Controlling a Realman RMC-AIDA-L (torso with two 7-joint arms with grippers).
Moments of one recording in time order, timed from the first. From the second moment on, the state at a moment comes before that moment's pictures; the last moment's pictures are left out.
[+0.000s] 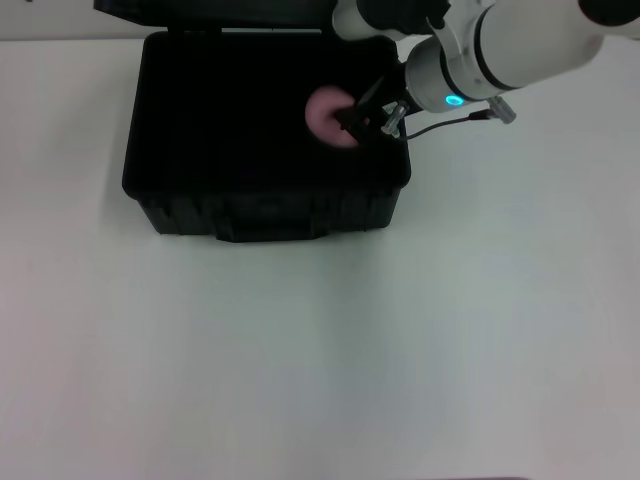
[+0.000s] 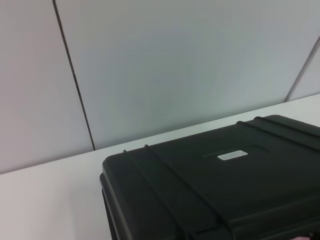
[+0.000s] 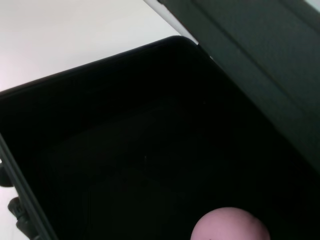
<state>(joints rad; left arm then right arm) -0.86 -2.05 1.29 1.75 -0.28 -1.76 -0.13 0.98 2.08 -1.61 -0.59 0.87 0.73 -0.86</state>
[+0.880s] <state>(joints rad) -0.86 -2.05 1.29 1.75 -0.28 -1.76 -0.13 0.99 2.08 -1.63 -0.59 0.88 0.73 -0.86</state>
